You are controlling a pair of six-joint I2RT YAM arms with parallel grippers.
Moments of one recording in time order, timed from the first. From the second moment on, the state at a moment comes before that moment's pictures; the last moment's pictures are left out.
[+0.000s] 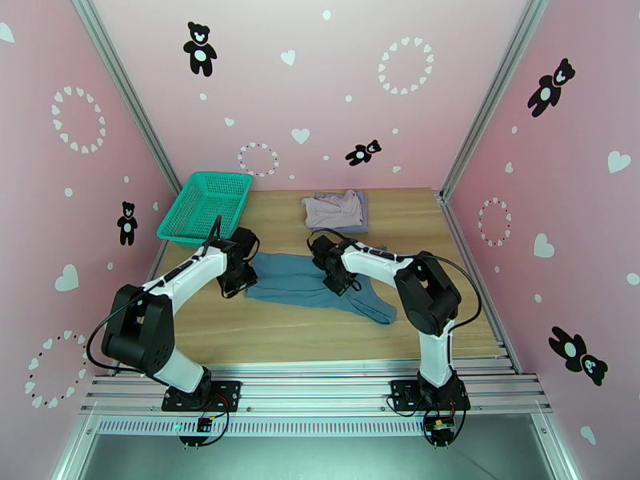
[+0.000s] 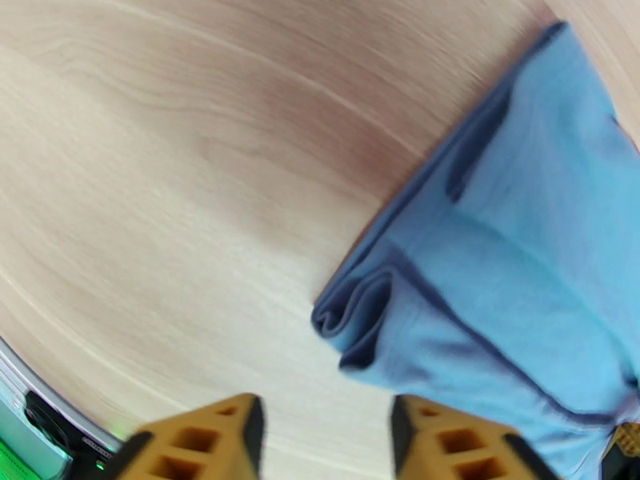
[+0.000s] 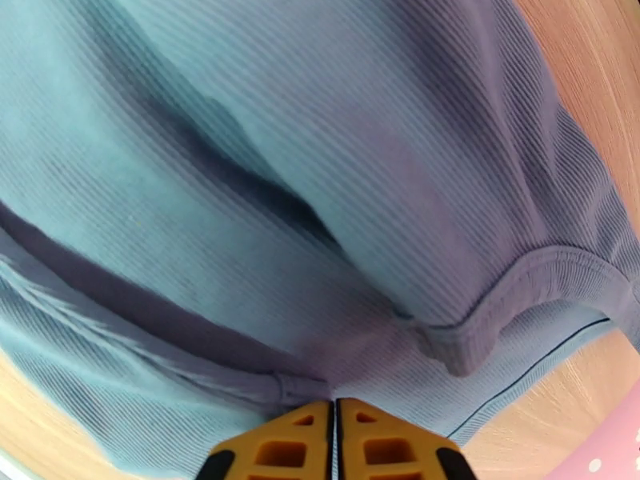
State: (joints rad) left arm -0.32 1.56 1.08 -0.98 -0.09 -0.90; right arm 0.72 1.97 1.38 -0.89 0.23 -0.07
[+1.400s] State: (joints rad) left arm -0.31 1.75 1.16 -0.85 0.00 -0.86; right arm 0.72 1.75 1.38 -0.98 0.19 0.01
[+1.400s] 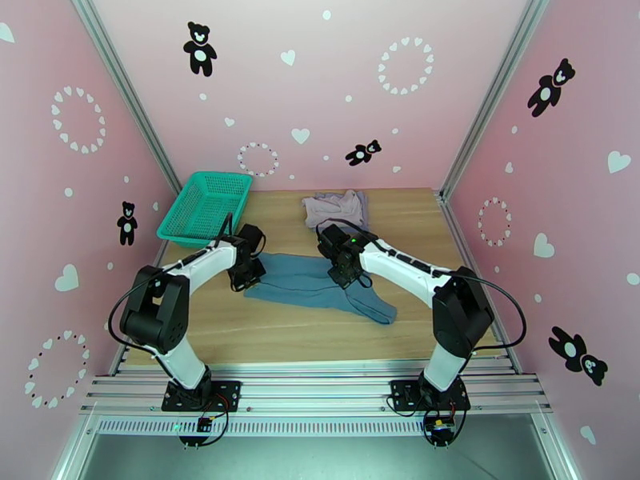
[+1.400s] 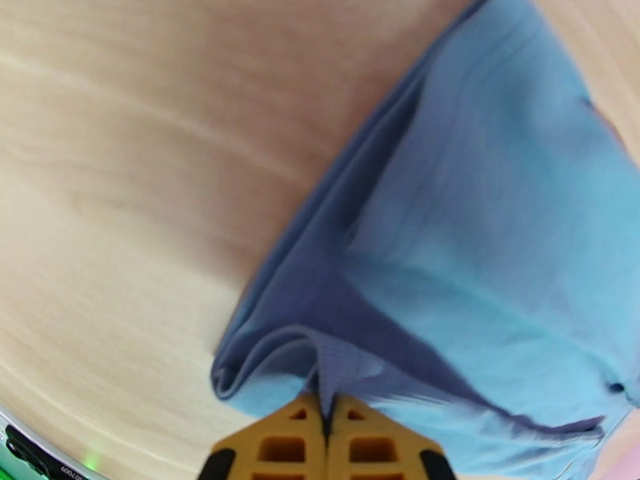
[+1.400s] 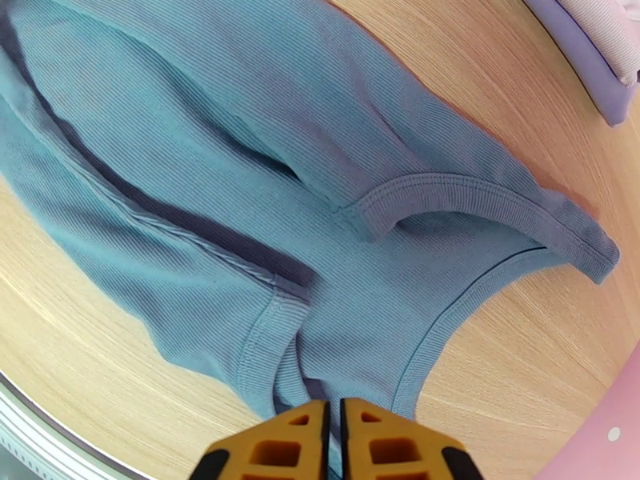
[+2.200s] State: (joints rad) left arm -0.31 1.60 1.13 -0.90 -0.02 -0.87; right arm 0.83 1.90 1.39 -0.79 -0.17 0.14
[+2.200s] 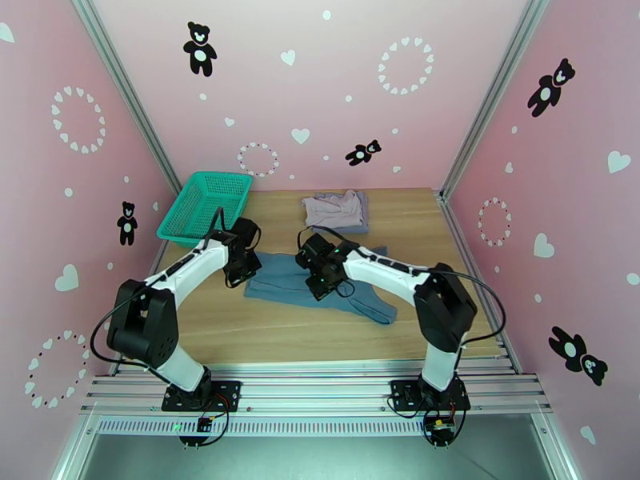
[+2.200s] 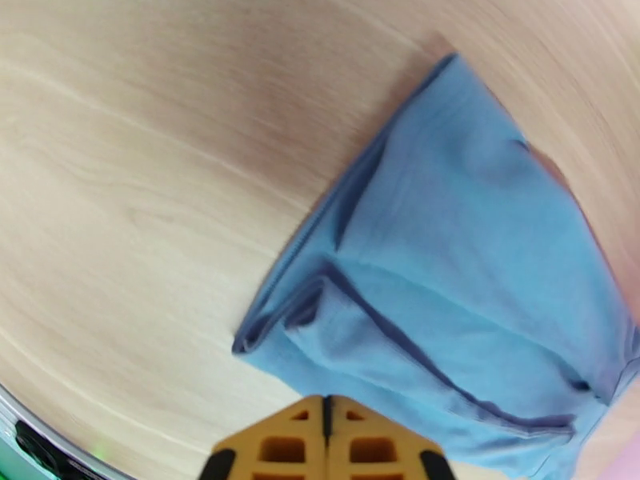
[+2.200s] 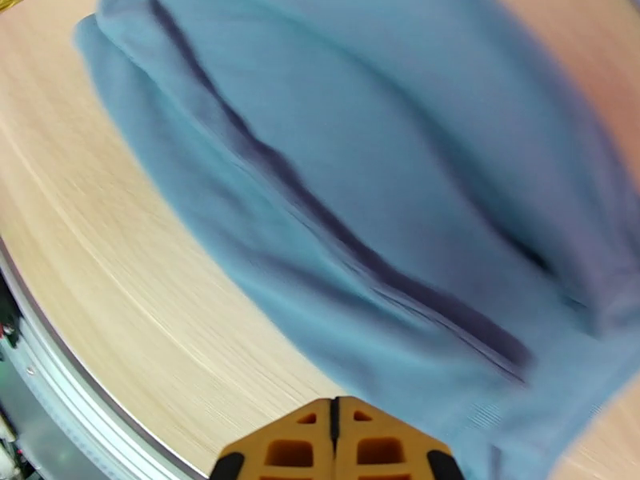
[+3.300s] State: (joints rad) left arm -0.31 1.59 0.91 -0.72 0.00 -0.94; right arm 0.92 2.39 1.98 -0.81 -0.35 0.34
